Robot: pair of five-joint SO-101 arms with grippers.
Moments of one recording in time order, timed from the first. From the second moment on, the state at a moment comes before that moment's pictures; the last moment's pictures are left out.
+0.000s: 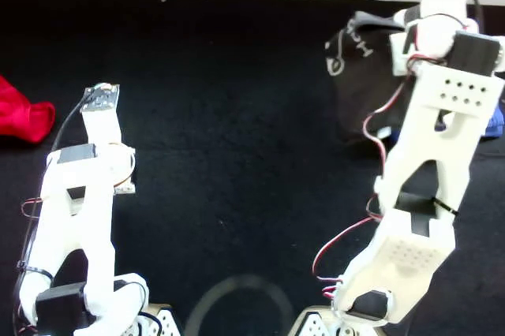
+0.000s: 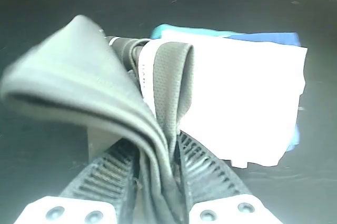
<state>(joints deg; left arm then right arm) -18.5 -21.5 49.3 50.9 -6.9 9.0 19.1 -58.7 94.5 20.9</state>
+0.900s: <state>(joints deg) -18.5 -21.5 49.3 50.9 -6.9 23.5 42.8 -58.7 68.4 28.7</state>
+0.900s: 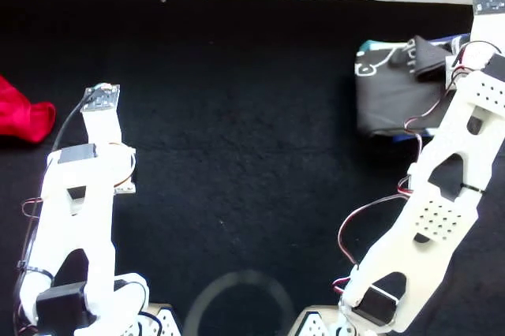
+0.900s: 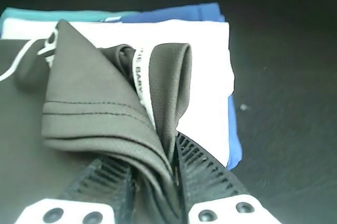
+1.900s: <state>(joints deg) -18.5 -21.5 49.5 50.9 -7.2 27.3 53.3 -64.9 64.2 22.4</state>
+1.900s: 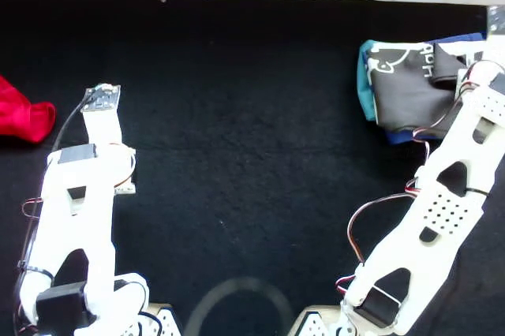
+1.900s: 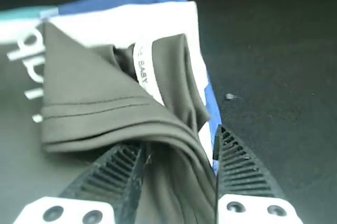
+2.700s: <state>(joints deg) -18.5 -21.5 49.5 50.9 -7.2 23.6 53.2 -92.8 74.2 5.8</state>
